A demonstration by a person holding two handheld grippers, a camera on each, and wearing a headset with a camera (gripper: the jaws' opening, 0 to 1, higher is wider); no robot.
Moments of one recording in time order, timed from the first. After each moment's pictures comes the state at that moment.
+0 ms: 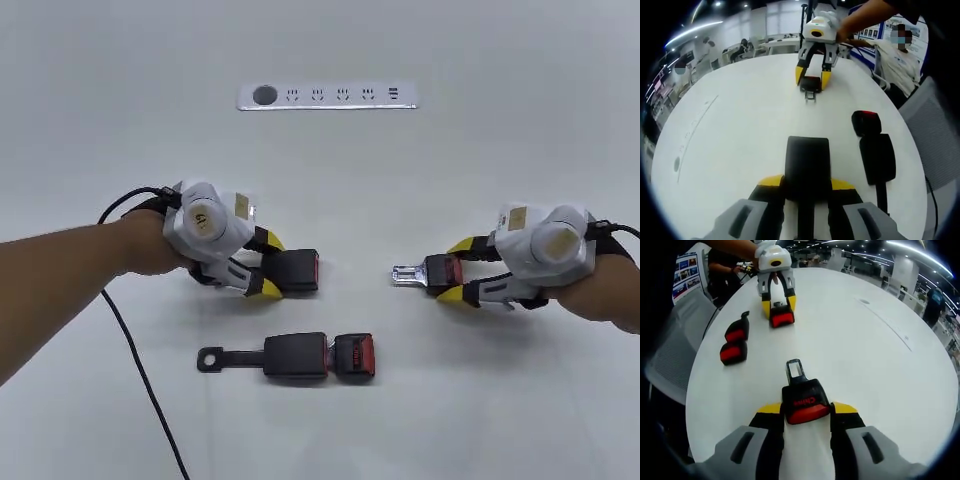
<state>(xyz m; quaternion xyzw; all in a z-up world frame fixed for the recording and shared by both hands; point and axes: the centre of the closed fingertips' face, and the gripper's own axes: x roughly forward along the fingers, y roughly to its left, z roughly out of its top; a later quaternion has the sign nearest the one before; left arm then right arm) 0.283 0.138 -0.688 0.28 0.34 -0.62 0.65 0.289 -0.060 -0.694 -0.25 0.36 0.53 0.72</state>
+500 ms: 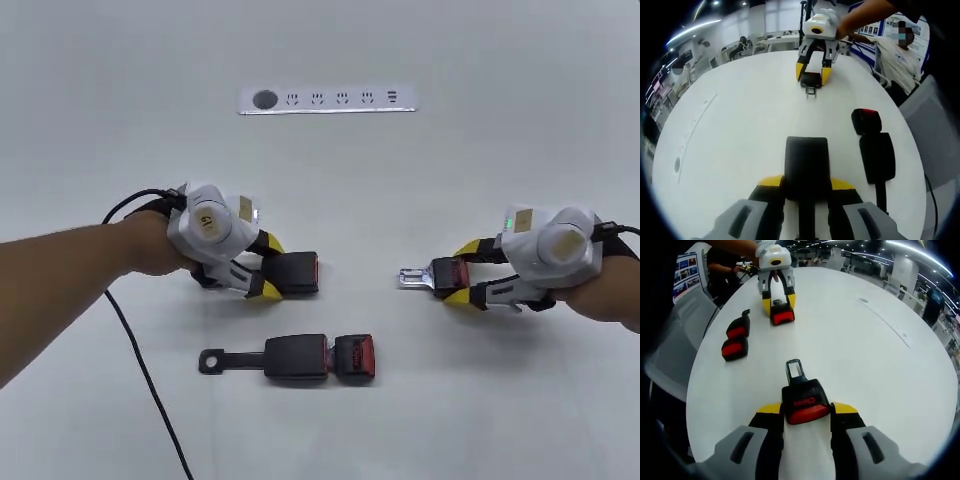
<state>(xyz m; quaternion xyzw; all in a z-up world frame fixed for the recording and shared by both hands) 0.286 0.138 -0.691 0.30 0.35 -0.62 0.64 0.286 -0.068 -0.695 -0.26 0.36 0.53 0.72</state>
